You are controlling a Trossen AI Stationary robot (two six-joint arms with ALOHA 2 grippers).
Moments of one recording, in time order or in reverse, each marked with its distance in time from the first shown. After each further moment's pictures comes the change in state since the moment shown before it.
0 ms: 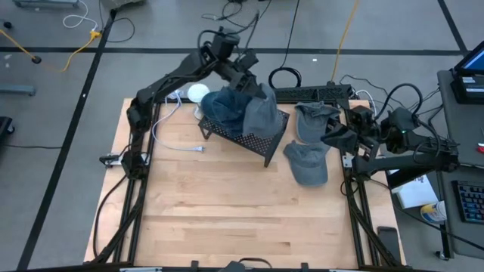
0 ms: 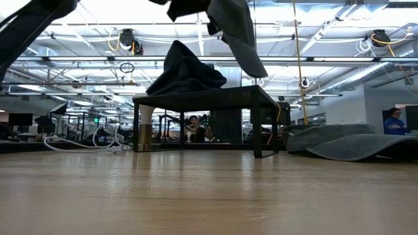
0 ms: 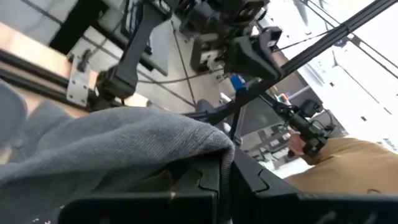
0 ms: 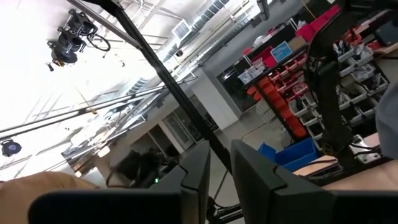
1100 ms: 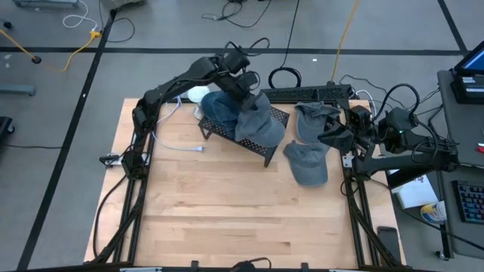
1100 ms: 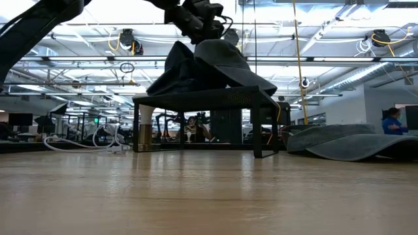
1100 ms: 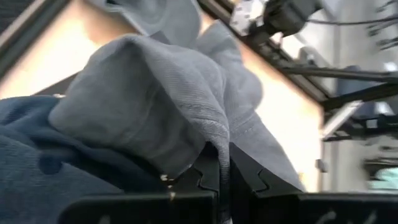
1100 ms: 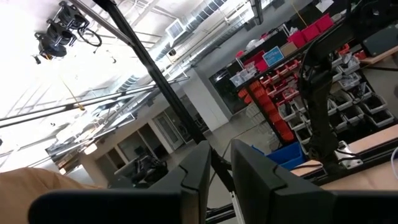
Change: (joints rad) left arm -0.033 0.059 0.000 -0.495 -0.577 0.336; right arm 0.000 0.016 0.000 0.000 0.026 -0.058
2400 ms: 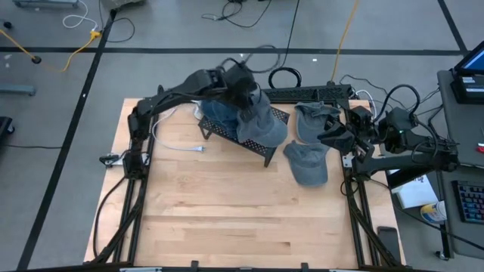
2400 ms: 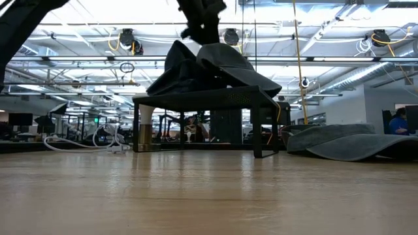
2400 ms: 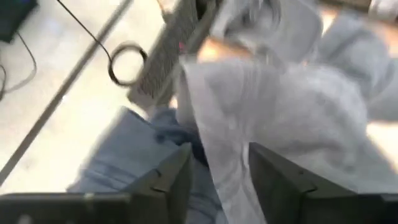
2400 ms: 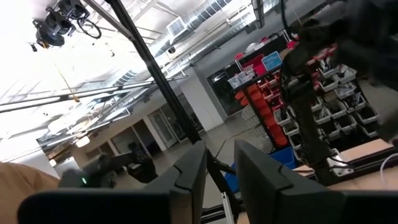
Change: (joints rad) left arm -0.186 -0.093 -0.001 -0.027 -0.747 0.116; right arm 0.000 0.000 0.000 -0.001 -0.004 -0.065
